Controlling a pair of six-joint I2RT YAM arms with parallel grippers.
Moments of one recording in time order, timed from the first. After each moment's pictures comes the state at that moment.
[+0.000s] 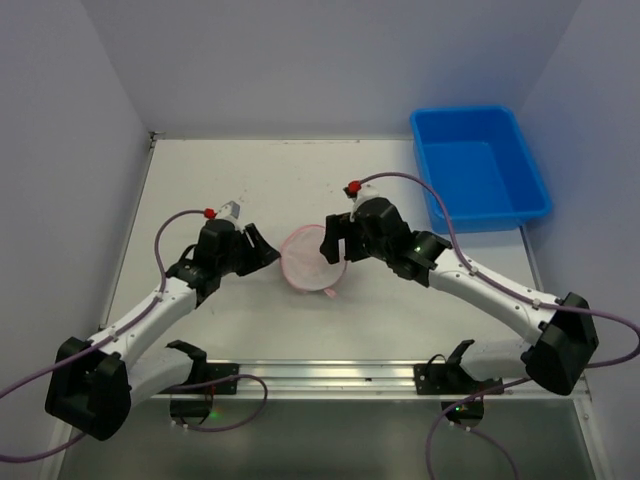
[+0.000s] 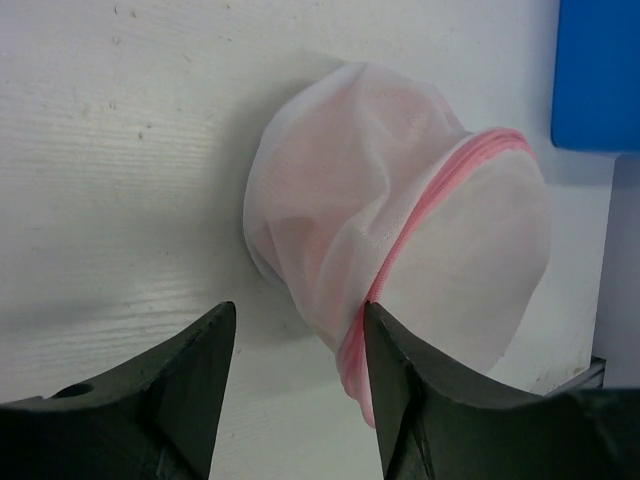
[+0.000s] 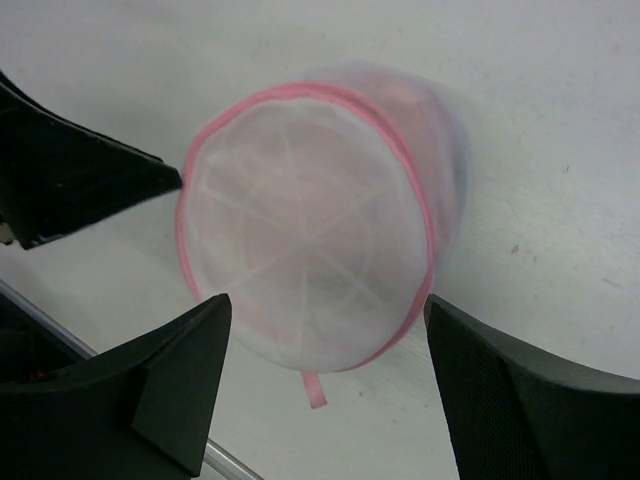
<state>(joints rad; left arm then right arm) -0.39 1.04 0.58 -0.19 0.12 -0.77 0.82 1.28 1.06 -0.36 0.10 0.47</state>
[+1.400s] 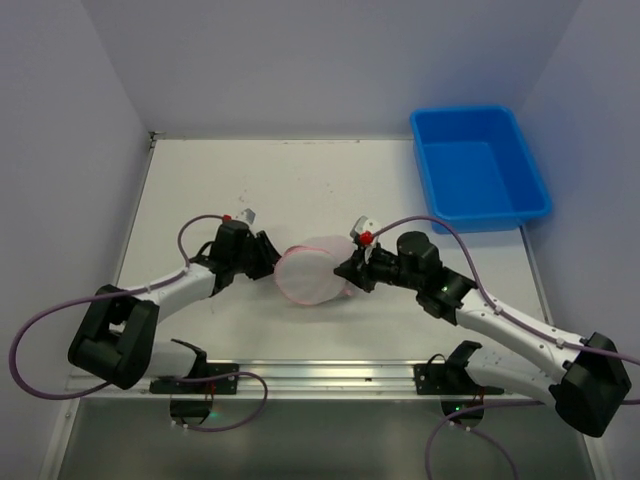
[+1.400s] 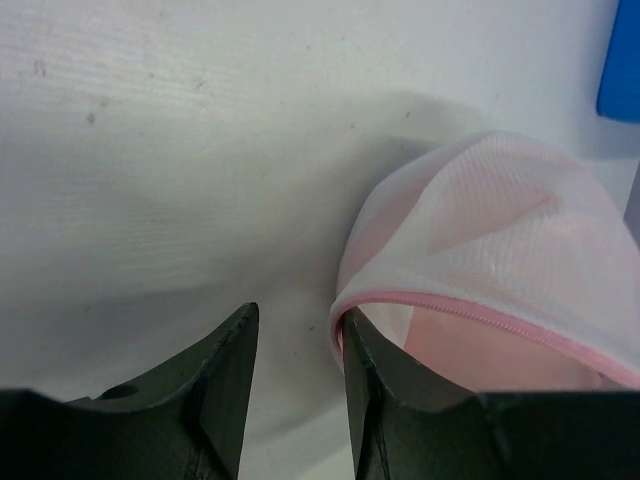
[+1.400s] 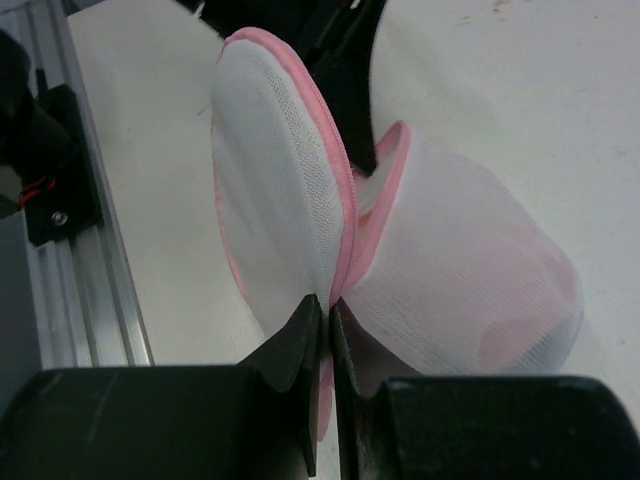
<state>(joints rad) -0.39 1.33 0.53 0.02 0.24 -0.80 0.77 1.02 0.62 0.07 -0.34 0.03</state>
